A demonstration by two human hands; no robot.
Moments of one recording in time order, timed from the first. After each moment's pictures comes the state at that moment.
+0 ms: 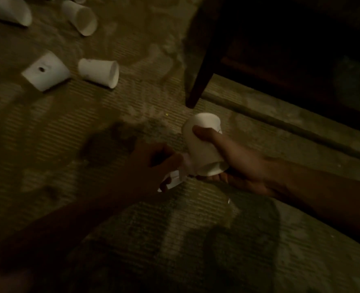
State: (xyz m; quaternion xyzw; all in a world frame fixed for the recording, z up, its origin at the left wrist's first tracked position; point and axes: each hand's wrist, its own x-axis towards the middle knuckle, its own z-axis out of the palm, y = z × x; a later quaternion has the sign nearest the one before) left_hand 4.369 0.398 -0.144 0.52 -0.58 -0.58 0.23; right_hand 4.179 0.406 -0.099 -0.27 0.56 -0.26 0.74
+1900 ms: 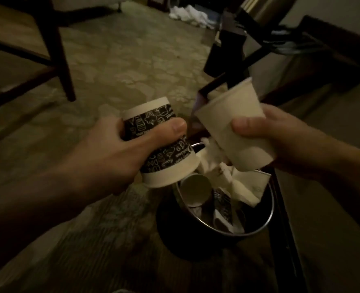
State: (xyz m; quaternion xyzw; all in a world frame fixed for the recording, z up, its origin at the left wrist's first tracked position) left_hand 3.871 0.832 0.099 -0.11 -0.73 -0.67 -0.11; right_hand 3.882 1.067 0.145 -0.11 0.81 -0.55 0.14
